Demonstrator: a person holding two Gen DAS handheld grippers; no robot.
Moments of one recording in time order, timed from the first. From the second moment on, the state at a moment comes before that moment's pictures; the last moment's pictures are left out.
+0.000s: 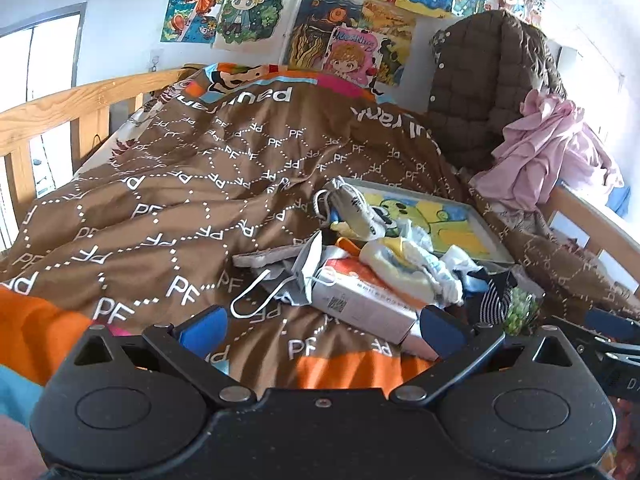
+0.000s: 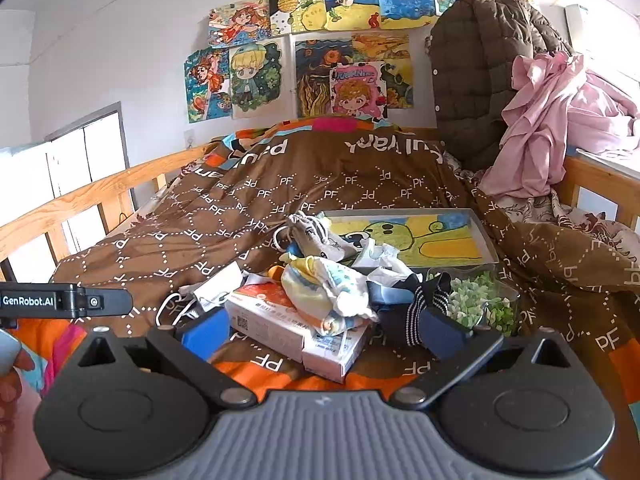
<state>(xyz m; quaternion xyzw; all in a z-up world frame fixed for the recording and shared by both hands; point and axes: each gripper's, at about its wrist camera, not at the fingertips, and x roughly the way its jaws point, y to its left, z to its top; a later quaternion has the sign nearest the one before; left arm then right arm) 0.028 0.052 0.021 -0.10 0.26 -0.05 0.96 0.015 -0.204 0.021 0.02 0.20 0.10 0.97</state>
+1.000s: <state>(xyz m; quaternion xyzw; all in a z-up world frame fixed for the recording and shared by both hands) 0.075 0.052 0.017 -0.05 0.34 -0.06 0.94 0.056 -0.190 0.015 0.00 0.24 0.13 0.96</state>
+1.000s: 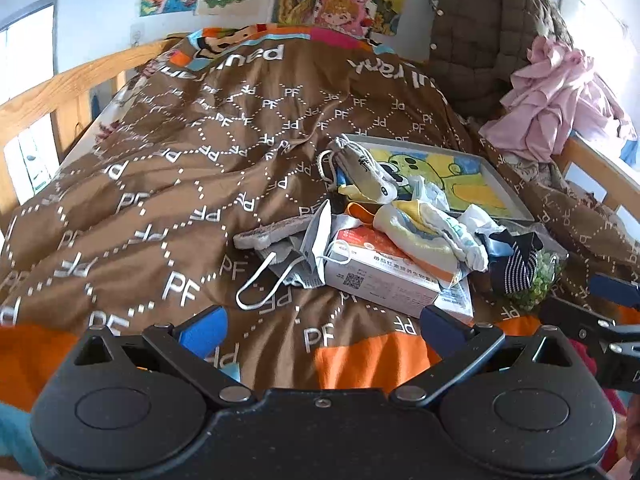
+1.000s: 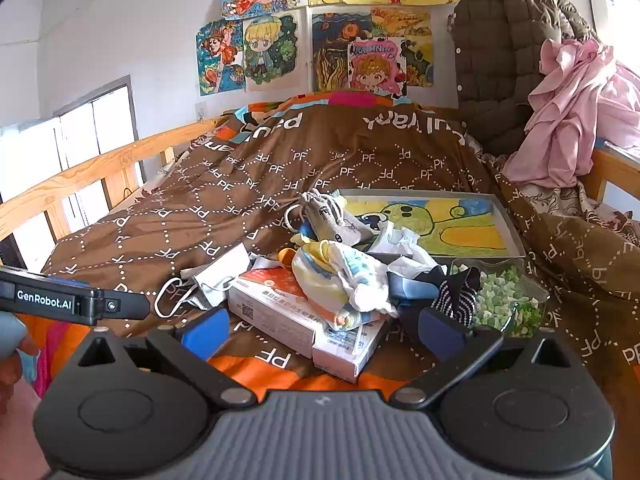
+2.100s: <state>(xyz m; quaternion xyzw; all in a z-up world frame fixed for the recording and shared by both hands) 0.226 0.123 -0.022 -0.21 0.39 -0.05 0.90 0.159 -0.074 -0.039 -0.16 0.22 0.26 0.93</state>
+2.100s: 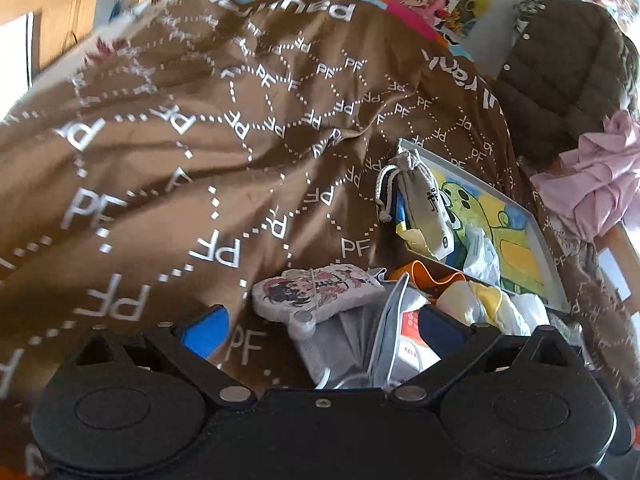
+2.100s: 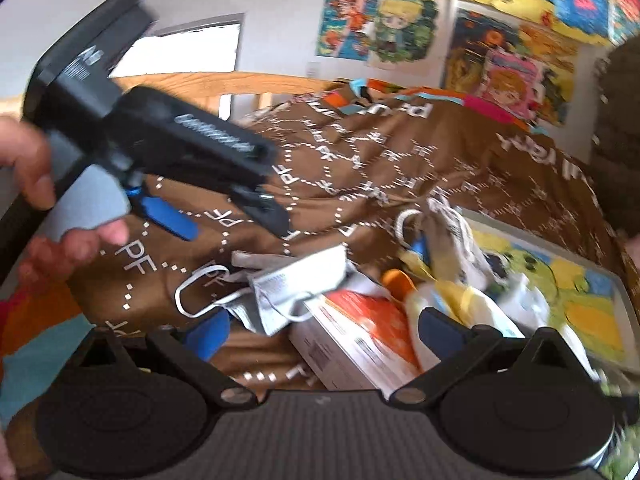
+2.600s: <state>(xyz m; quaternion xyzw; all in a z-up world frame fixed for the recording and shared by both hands) 0.256 0.138 -0.061 -0.31 0.40 -0.10 0.85 0.173 -0.026 -0.074 -0.26 0.22 0.28 0.90</state>
